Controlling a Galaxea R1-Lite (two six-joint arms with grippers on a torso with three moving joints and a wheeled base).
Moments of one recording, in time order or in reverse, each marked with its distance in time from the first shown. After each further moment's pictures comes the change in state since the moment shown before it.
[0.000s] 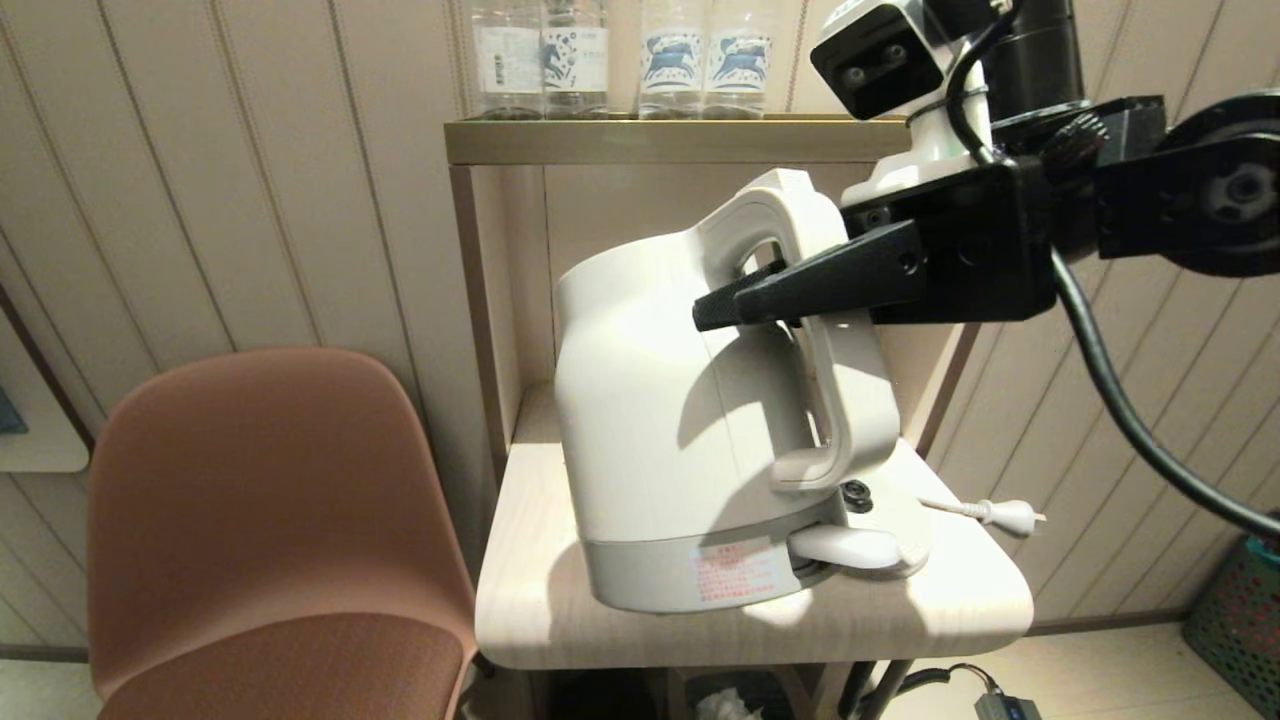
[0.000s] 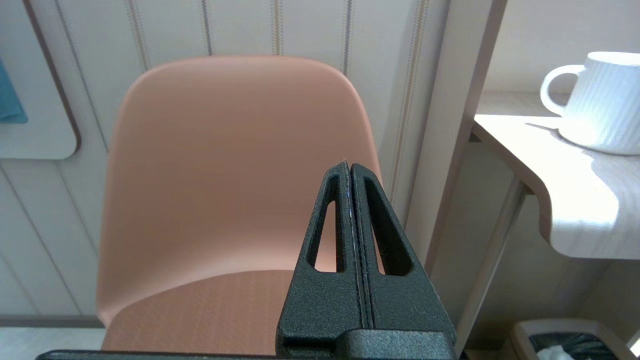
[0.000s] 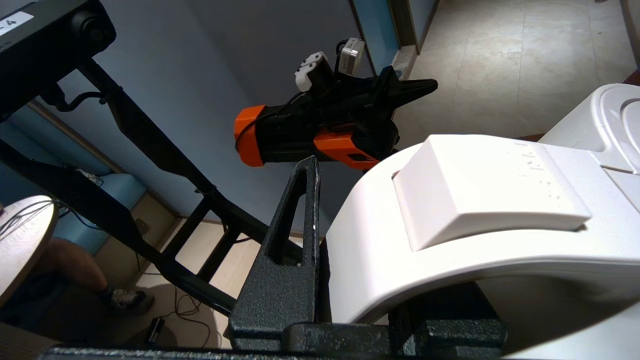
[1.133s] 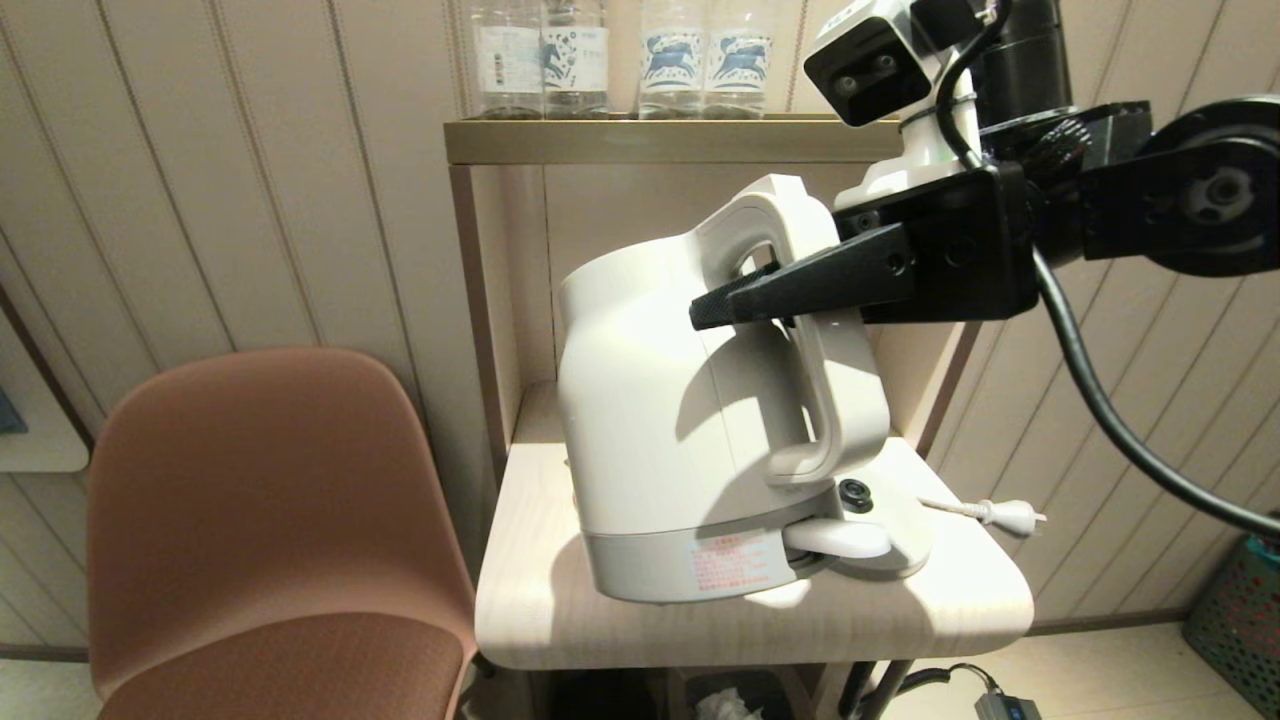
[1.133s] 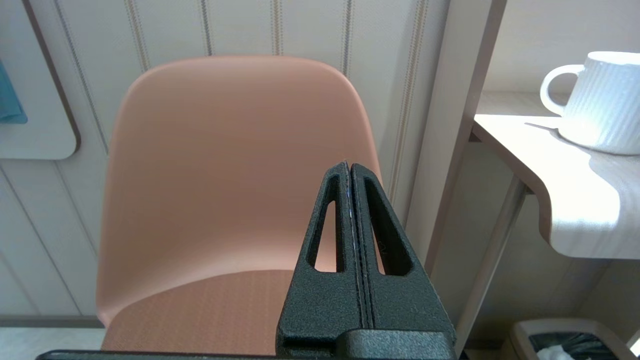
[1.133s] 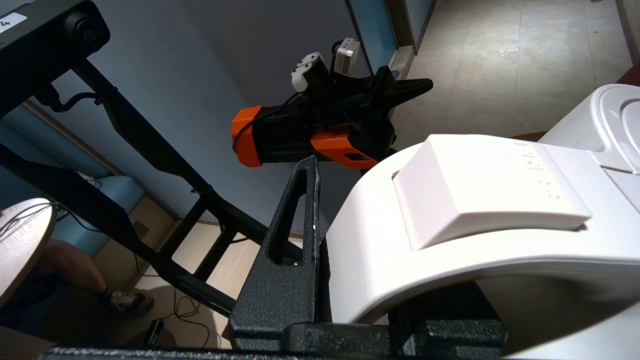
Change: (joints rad) left arm 0.000 0.000 0.000 0.000 0.000 0.000; right arm -0.009 0.009 -0.006 0.001 0.000 -0.001
